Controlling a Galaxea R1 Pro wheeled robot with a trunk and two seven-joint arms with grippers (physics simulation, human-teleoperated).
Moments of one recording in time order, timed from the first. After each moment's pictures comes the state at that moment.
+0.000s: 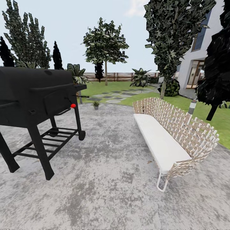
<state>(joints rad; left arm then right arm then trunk) -0.22 0.06 0.00 -0.28 0.00 -0.34 0.01 -0.08 -0.07 0.00 -0.43 0.00 -0.40 0.00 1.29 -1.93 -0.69</state>
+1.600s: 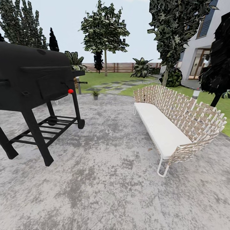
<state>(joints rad) -0.22 0.06 0.00 -0.28 0.00 -0.34 0.01 -0.08 -0.07 0.00 -0.43 0.00 -0.39 0.00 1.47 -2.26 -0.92</state>
